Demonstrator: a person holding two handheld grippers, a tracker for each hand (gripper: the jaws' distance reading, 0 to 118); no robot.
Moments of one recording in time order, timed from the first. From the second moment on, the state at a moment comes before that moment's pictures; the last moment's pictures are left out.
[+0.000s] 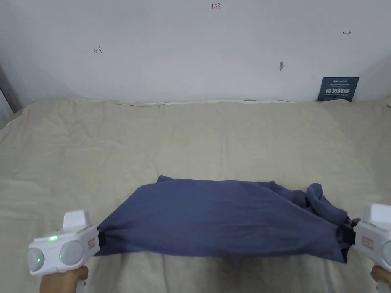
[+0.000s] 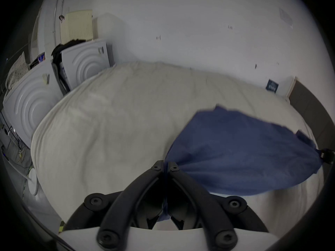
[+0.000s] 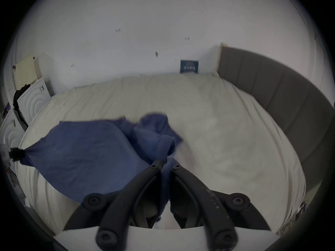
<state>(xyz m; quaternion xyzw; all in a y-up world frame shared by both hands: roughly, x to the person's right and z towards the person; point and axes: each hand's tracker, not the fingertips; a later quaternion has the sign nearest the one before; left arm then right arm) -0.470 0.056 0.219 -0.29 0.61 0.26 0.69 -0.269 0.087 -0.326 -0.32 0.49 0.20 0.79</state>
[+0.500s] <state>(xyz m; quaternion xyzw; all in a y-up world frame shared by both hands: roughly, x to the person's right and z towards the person) -0.346 0.018 0.262 -0.36 0.60 0.32 0.64 -0.136 0.008 -0.297 -0.43 0.44 0.23 0.75</state>
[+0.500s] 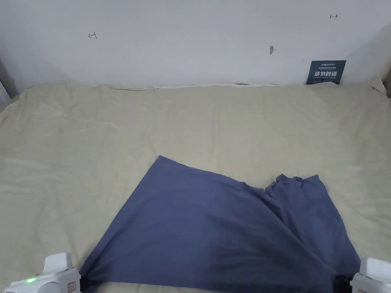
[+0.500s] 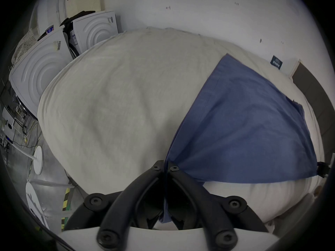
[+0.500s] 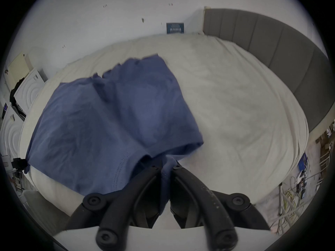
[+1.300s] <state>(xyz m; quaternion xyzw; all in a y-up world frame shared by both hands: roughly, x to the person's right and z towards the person) -0.322 0.214 0.163 -0.05 0.61 0.09 0.78 -0.136 0.230 -0.219 -0.07 0.49 0.06 0.87</state>
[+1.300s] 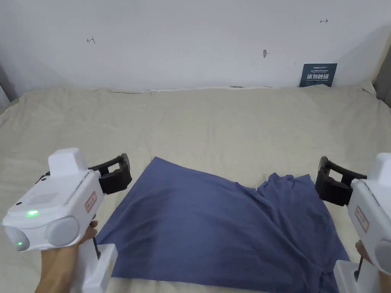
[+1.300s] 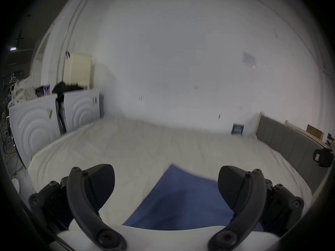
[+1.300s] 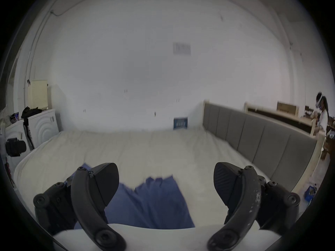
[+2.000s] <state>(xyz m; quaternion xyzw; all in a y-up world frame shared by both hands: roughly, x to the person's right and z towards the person) -0.364 0.186 0.114 -0.12 0.55 0.09 0.82 -0.148 0.228 -0.199 -0.01 0.50 0.09 0.86</state>
